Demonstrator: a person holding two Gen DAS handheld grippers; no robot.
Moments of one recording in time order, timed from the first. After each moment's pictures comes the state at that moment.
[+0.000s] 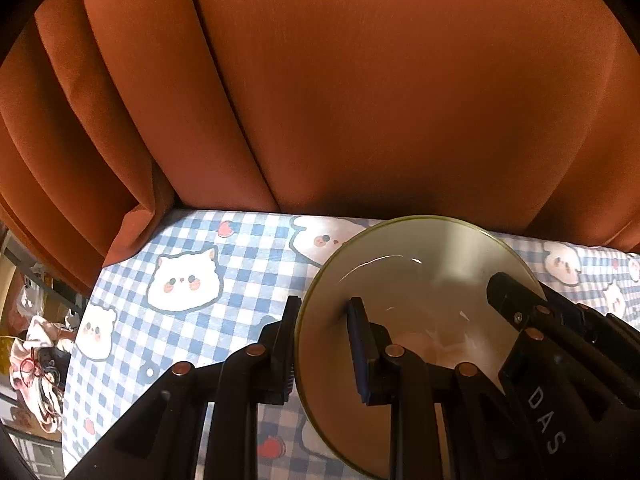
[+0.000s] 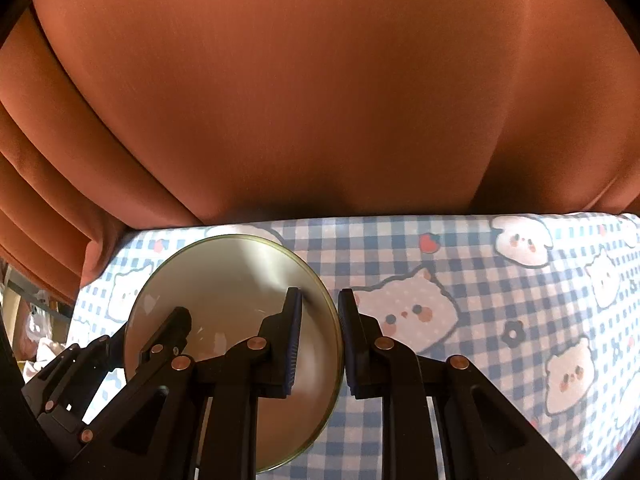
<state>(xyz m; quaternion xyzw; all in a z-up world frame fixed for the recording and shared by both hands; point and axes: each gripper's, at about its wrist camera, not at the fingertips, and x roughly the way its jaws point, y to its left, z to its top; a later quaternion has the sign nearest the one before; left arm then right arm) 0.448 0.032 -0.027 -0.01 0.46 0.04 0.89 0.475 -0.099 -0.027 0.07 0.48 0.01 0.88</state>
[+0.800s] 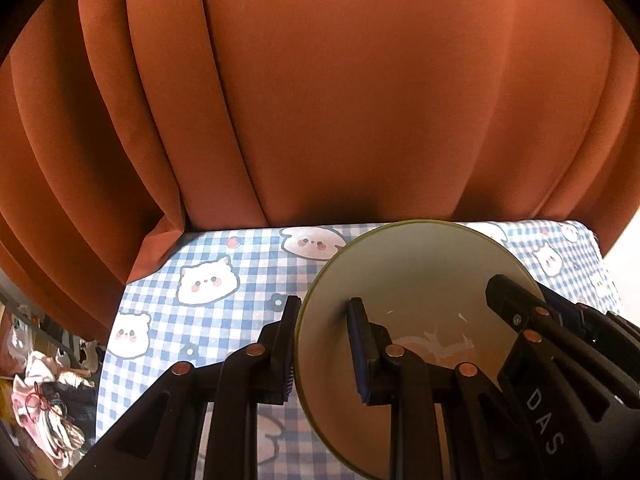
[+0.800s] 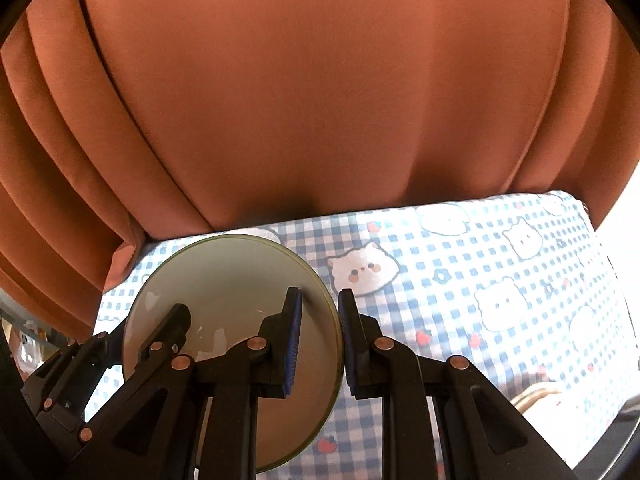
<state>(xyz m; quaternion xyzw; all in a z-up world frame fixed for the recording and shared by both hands) 0.342 0.050 0.050 0.01 0.42 -0.06 0.91 0.351 -0.071 0.067 0.08 0.44 -0.08 0.89</state>
